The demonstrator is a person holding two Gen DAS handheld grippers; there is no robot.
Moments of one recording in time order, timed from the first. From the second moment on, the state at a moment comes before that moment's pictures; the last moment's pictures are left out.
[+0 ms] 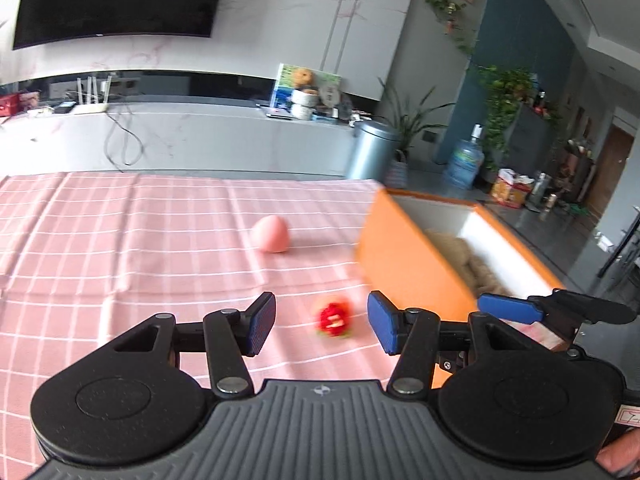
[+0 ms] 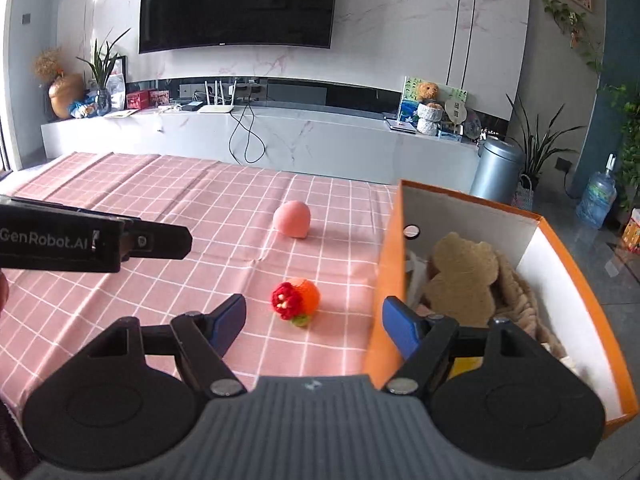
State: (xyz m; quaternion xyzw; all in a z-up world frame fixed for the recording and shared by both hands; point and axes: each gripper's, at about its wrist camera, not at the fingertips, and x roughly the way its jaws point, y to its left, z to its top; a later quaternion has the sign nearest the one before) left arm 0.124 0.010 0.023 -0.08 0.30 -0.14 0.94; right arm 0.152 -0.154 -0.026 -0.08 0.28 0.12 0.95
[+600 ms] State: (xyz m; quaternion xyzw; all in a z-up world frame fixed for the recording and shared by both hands) left arm 0.162 0.066 -0.035 -0.09 0.34 -0.14 0.92; right arm 0.241 -0.106 -0.080 -0.14 0.33 0.10 0.93
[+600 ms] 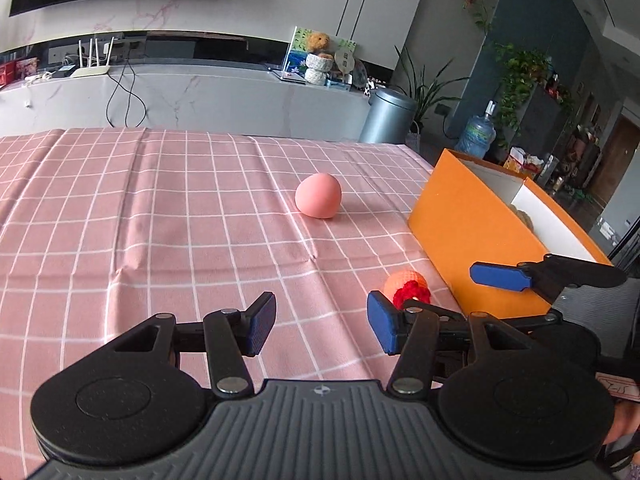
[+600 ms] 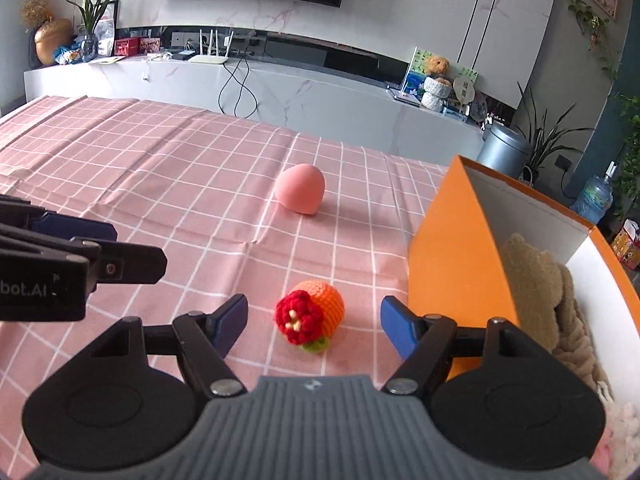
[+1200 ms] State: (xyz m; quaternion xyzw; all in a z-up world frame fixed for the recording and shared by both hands) left arm 0.252 0.063 -0.046 -0.05 0.33 -0.17 0.93; right arm 0.333 -0.105 -0.084 -0.06 0.35 0.06 0.93
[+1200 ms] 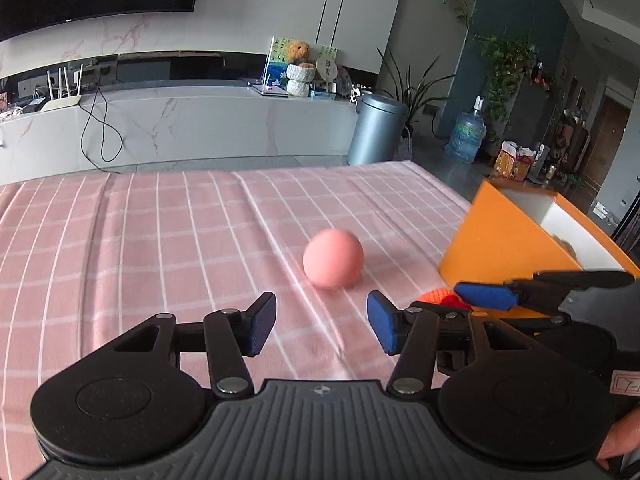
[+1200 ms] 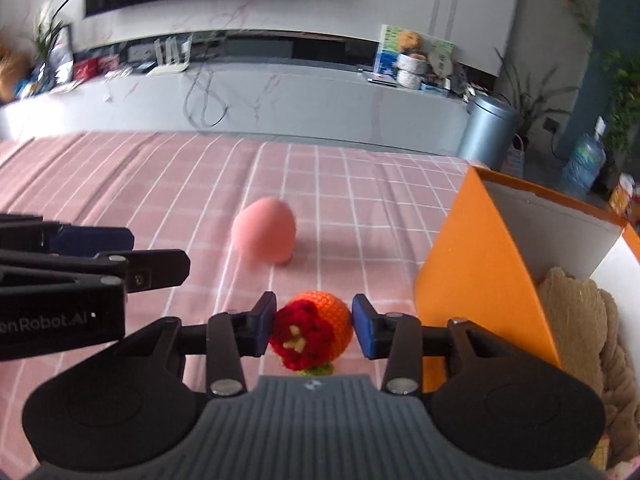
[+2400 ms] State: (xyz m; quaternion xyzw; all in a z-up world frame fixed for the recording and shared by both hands) left arm 0.351 0.016 -0.073 -0.03 0.37 -0.18 0.91; right arm 0.364 -0.124 -0.105 0.00 0.36 0.03 0.93
